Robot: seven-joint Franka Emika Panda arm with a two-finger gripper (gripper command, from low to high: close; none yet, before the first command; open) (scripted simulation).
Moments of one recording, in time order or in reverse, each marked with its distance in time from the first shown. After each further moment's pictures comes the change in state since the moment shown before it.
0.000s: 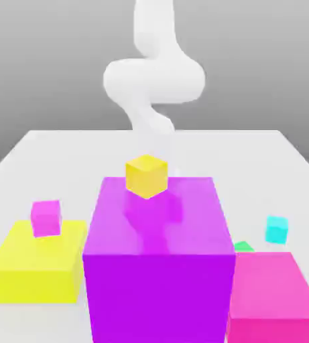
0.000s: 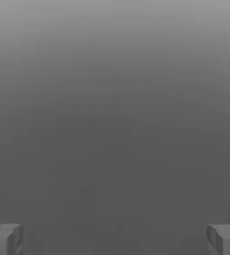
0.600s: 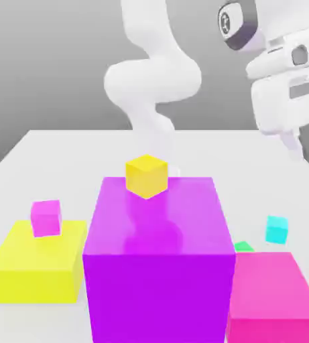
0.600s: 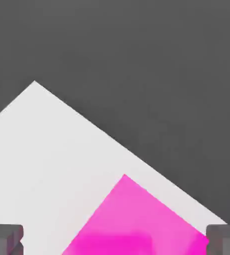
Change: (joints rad) arm 0.403 0.439 0.138 -0.284 0.159 0.294 -0.295
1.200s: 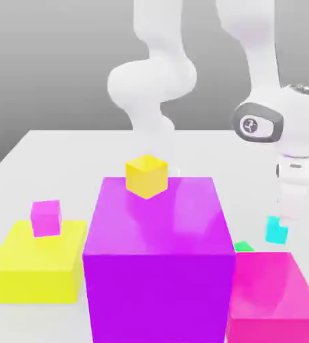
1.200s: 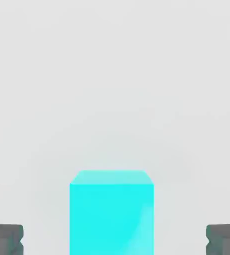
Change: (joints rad) arm 0.315 0.484 0.006 -0.186 -0.385 0.357 0.138
